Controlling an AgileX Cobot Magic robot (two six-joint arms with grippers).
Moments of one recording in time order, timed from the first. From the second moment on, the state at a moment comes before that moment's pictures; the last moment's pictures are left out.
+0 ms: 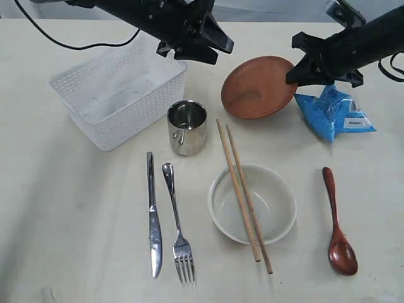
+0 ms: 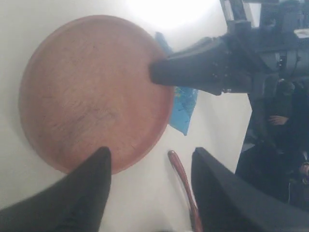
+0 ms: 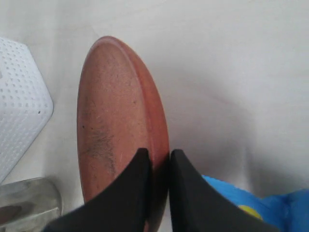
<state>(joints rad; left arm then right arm) -0.34 2.26 -1.80 -1.20 1.14 0.66 -0.03 2.03 -1.28 0.93 0.80 -0.67</state>
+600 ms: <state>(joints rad) -0.12 2.17 -1.80 -1.28 1.21 0.69 0.02 2.10 -1.28 0.92 0.82 -0.65</state>
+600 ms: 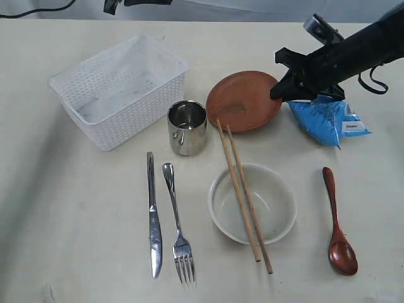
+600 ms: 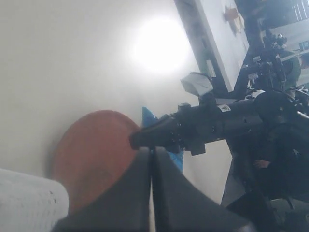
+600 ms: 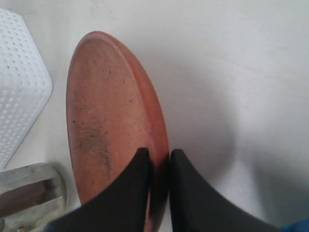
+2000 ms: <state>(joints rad) -0.10 2.16 -1.80 -1.11 1.21 0.69 0.01 1.87 -1.28 0.36 0.85 -0.29</state>
